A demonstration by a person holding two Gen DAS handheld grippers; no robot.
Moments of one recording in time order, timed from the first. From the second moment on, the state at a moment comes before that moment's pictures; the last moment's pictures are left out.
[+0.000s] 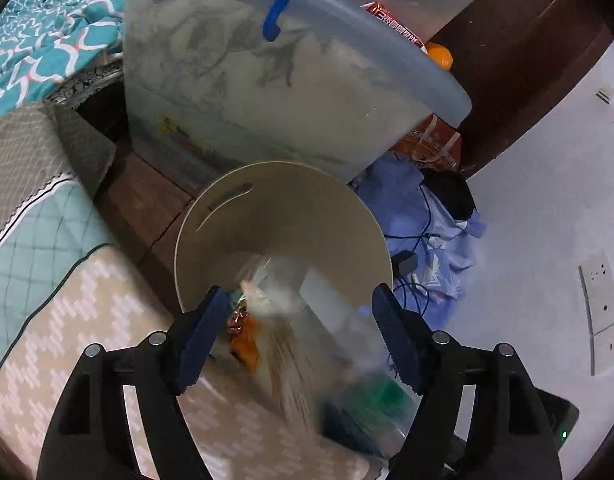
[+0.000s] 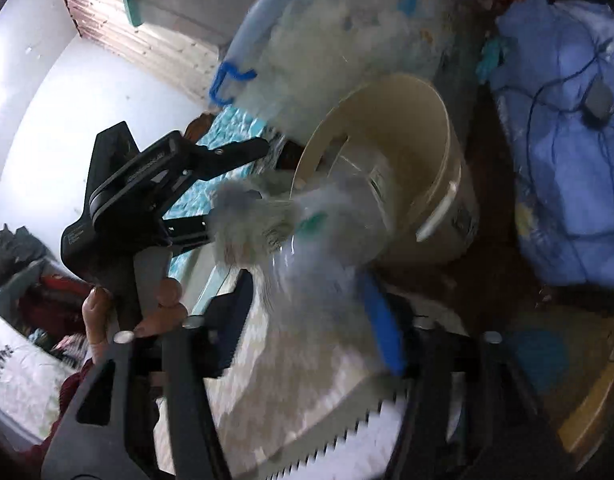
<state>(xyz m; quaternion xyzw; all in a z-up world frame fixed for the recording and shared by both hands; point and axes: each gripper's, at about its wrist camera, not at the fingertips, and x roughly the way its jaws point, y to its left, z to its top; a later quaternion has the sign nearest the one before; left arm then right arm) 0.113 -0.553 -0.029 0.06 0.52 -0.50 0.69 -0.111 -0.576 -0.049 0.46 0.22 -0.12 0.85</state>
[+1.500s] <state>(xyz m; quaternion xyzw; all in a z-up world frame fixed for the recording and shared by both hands) 0.047 -0.059 -0.044 -0.02 0.41 -0.28 0.87 -0.049 -0.312 -0.014 0.27 0.32 -0.05 0.91</state>
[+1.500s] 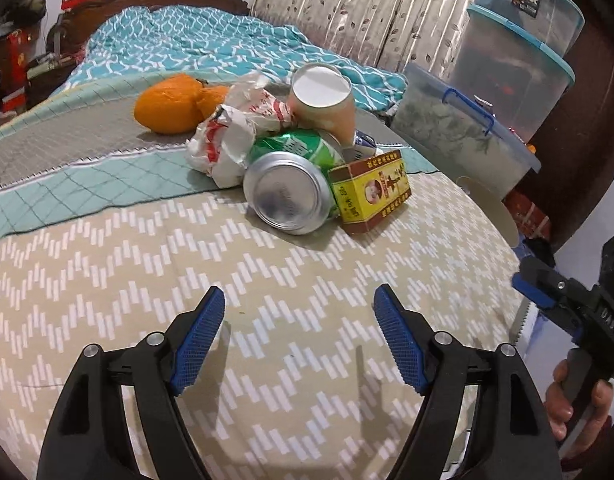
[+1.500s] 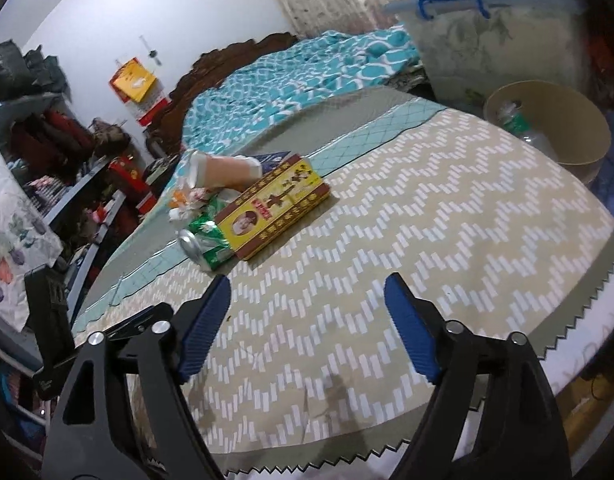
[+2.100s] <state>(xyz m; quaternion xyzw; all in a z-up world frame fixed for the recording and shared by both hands) 0.047 -0.054 -0.046 0.01 0.40 -0.21 0.89 -0.038 -0.295 -0.020 0.25 0.34 -0.08 0.90</state>
